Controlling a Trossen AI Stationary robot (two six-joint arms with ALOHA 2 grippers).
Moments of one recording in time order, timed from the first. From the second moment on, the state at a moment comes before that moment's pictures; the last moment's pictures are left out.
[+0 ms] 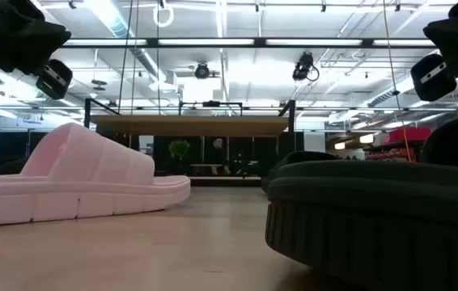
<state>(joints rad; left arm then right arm) -0.32 0.01 0.02 0.08 -0.13 -0.35 0.49 0.01 0.02 0.08 0.26 0.31</state>
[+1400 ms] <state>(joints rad) -0.32 0.01 0.02 0.08 -0.13 -0.35 0.49 0.01 0.02 0.07 0.26 0.31</state>
